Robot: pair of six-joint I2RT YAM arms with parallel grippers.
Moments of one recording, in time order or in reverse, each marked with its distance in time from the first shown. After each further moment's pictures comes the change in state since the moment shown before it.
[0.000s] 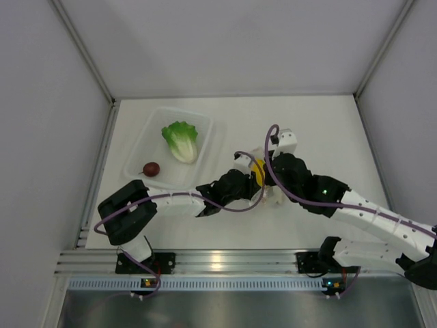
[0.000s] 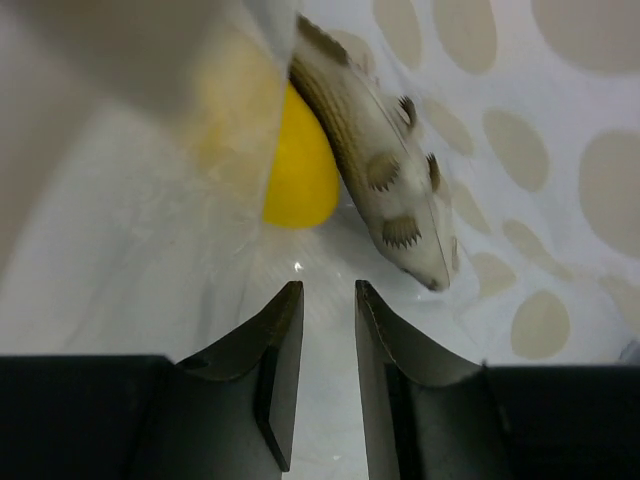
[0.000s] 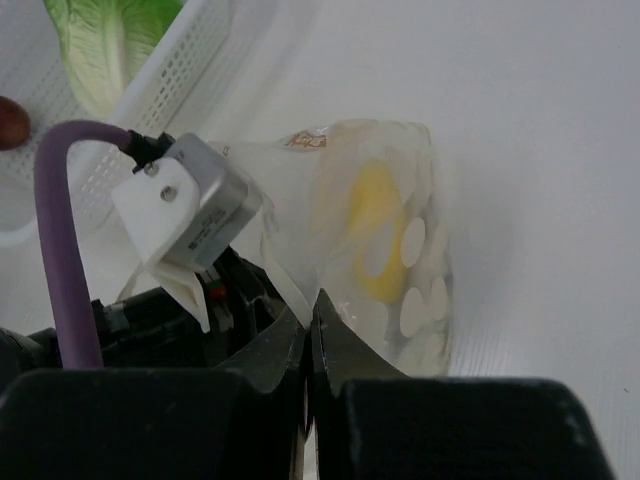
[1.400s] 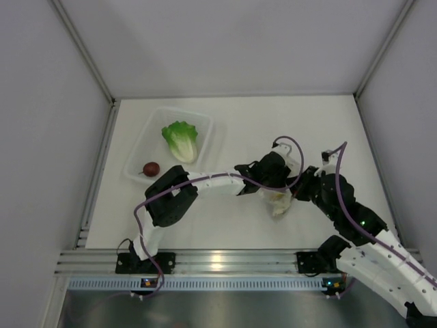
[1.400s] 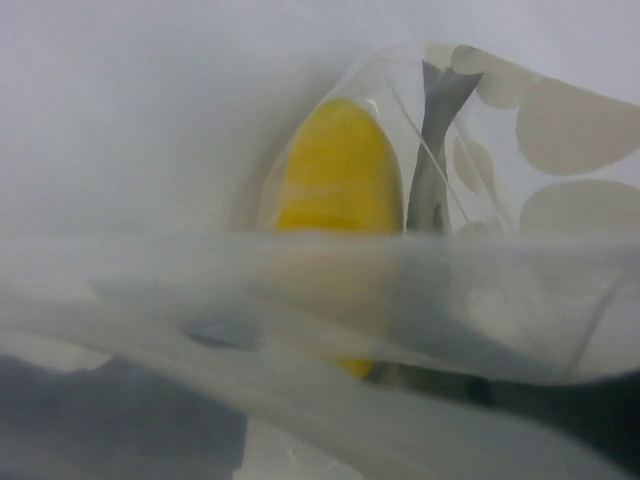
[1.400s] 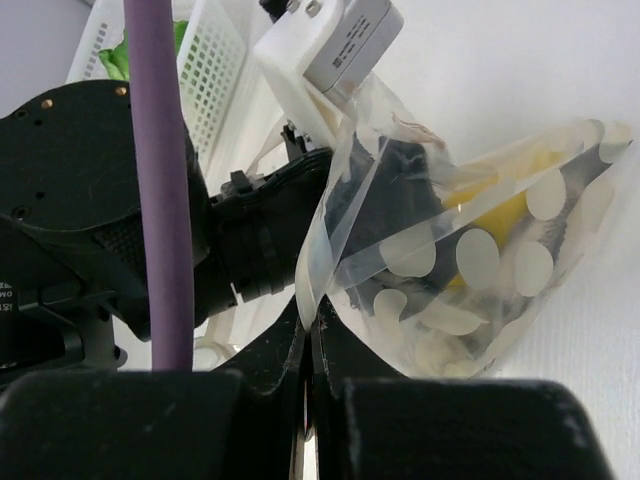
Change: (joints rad) left arm -0.011 0.398 0.611 -0.400 0.068 0.054; right arm -0.315 -0.485 -0.350 0.004 -0.340 0.278
